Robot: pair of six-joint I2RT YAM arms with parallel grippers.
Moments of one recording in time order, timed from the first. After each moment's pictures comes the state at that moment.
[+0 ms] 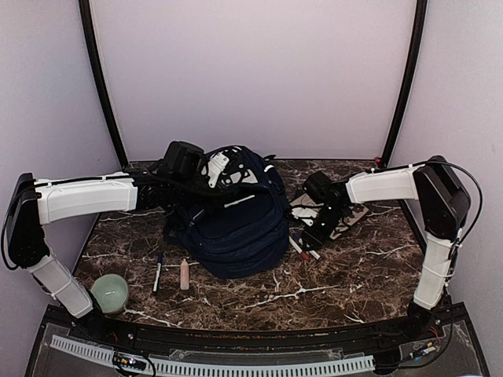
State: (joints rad) left arm -0.76 1.57 1.17 -0.18 0.03 0.04; right arm 0.62 1.90 1.23 -0.68 -0.16 -0.32
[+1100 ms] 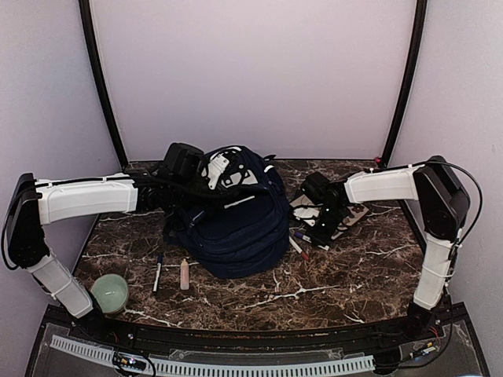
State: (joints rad) left arm -0.76 1.57 1.16 -0.18 0.03 0.04; right arm 0.64 1.90 1.24 -0.72 0.04 -0.30
